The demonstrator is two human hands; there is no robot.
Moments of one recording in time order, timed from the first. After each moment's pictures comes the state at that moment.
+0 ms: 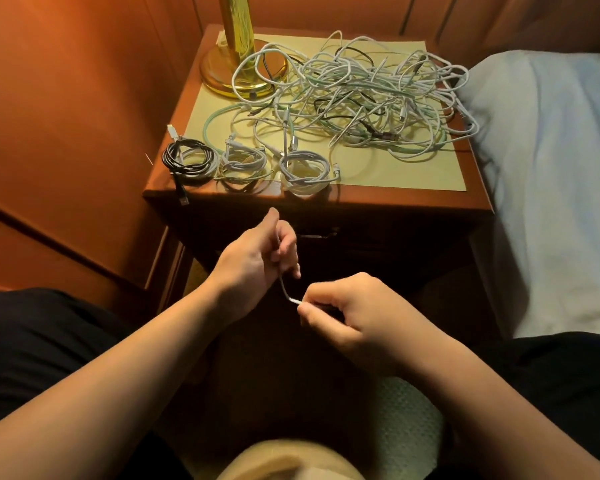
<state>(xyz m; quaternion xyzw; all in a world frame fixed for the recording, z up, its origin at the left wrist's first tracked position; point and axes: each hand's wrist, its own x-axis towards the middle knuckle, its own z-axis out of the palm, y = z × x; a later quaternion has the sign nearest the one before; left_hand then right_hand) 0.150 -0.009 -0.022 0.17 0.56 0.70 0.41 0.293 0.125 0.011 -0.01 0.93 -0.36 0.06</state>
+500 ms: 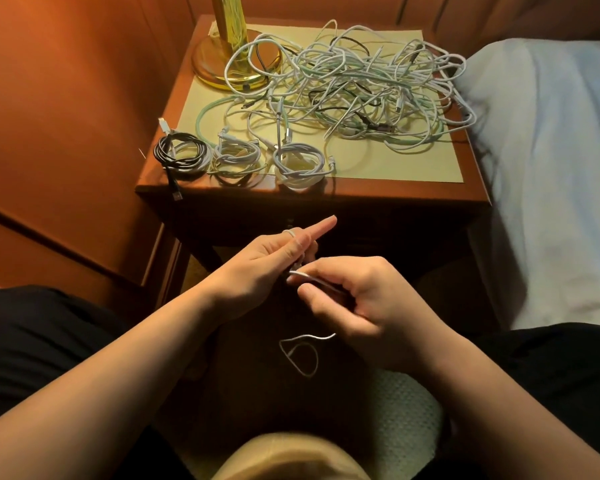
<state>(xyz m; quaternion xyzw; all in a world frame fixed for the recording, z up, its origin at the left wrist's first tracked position) 0.154 -0.013 -0.023 0.31 0.60 0.59 0.44 0.297 0.129 0.016 -0.01 0.90 -0.43 -0.04</state>
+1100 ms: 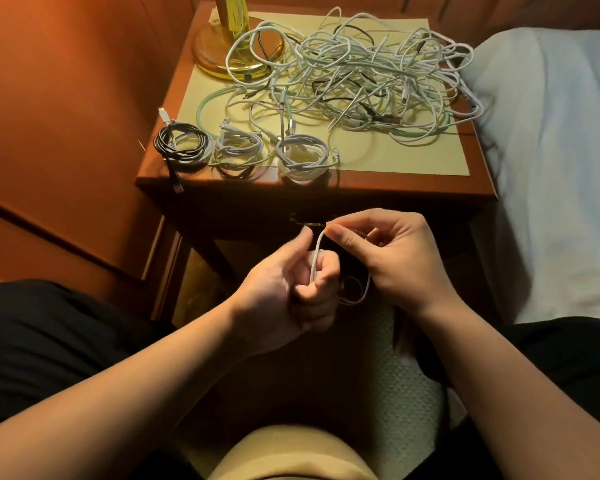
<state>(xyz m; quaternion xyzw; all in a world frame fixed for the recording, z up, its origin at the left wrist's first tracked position) 0.195 -0.007 -0.014 0.12 0.32 0.68 0.65 0.276 0.156 -0.001 0.17 0.80 -0.55 -0.16</state>
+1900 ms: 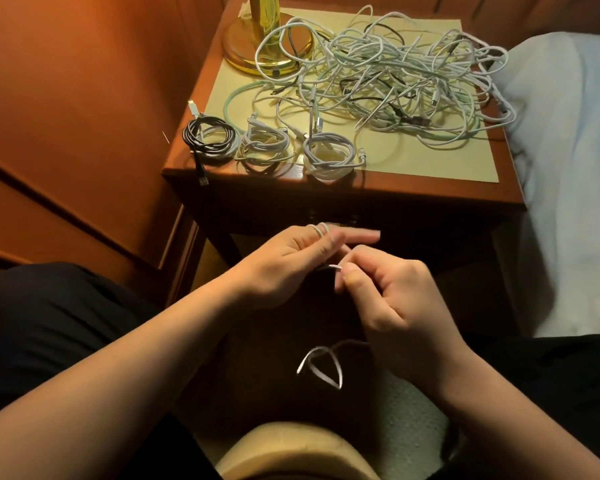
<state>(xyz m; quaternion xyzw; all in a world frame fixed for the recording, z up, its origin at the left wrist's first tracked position) 0.157 -0.017 -0.010 0.39 0.64 0.53 0.39 0.299 0.107 0.019 0.12 0.87 -0.48 -0.09</state>
